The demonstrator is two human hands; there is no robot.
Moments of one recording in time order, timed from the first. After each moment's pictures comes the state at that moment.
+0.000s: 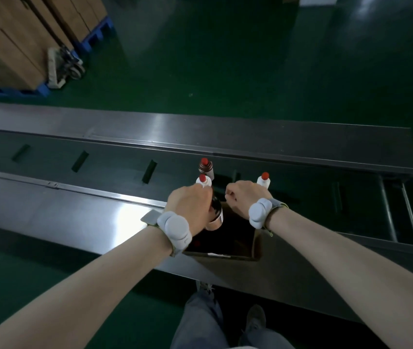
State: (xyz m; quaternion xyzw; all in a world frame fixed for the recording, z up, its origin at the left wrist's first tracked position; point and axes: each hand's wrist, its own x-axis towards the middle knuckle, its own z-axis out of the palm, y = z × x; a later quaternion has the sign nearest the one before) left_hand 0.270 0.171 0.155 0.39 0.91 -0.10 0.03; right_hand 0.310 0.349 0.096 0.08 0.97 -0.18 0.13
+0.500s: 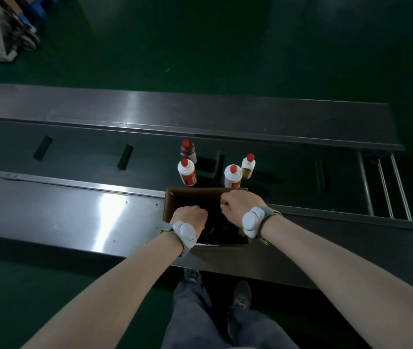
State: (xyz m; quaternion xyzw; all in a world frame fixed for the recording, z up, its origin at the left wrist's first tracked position) left_hand 0.264 0.177 -0.014 0.43 0.87 -0.12 0.20; right_hand 0.341 0.349 0.030 0.10 0.96 -0.19 0.17
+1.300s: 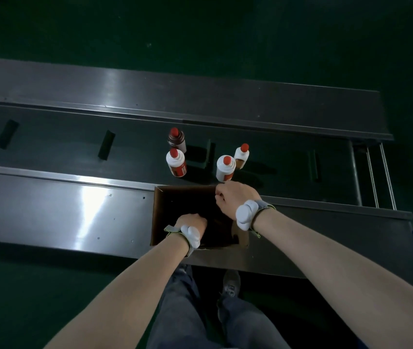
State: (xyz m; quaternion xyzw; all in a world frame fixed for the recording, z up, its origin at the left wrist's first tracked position) left_hand 0.264 0.194 -0.084 0.46 0.80 -0.19 0.34; right_hand 0.312 0.356 -0.001 0.13 0.95 -0.18 0.20
